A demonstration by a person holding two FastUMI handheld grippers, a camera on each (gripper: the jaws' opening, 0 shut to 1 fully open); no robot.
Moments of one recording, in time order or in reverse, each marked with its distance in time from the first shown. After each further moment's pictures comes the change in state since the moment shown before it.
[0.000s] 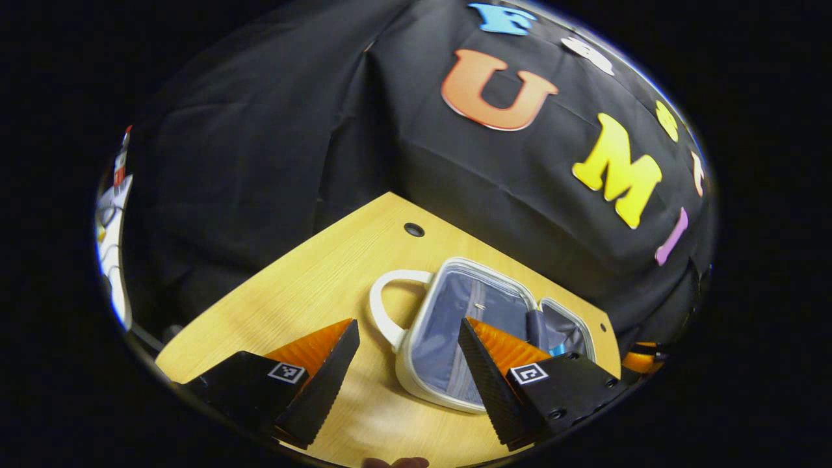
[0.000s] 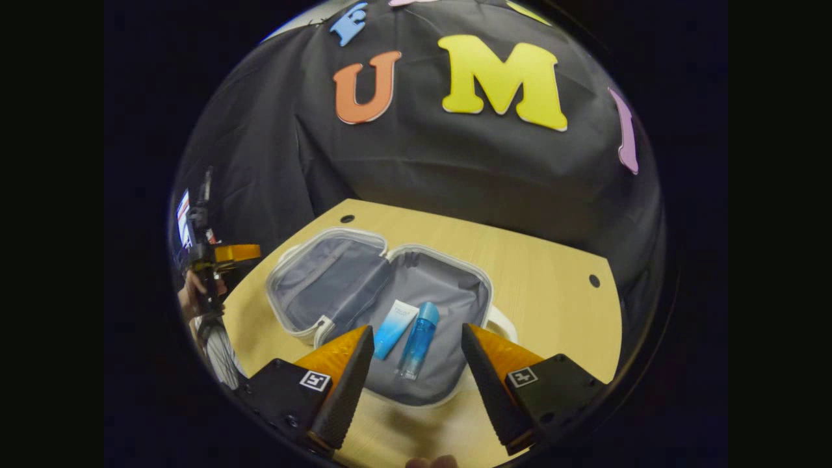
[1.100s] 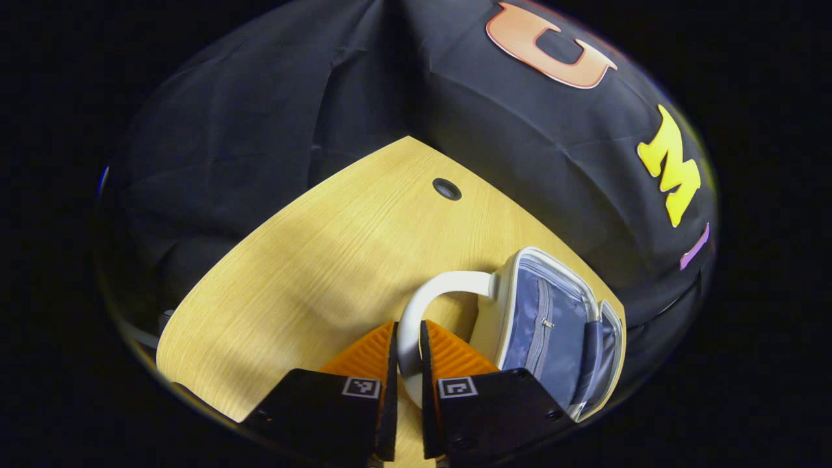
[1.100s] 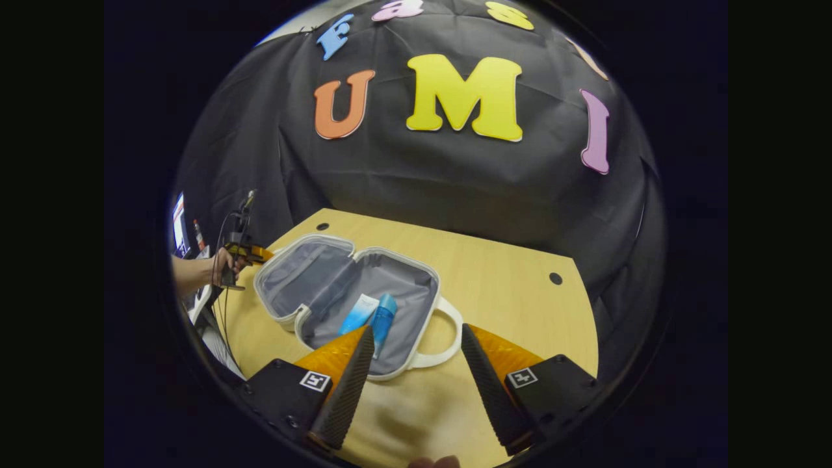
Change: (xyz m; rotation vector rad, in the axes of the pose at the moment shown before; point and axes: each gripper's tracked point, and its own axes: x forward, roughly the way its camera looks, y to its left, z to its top) left arm 0.111 0.026 -0.002 -0.023 0.216 0.021; right arm -0.056 -0.057 -0.011 0.049 -0.027 -0.139
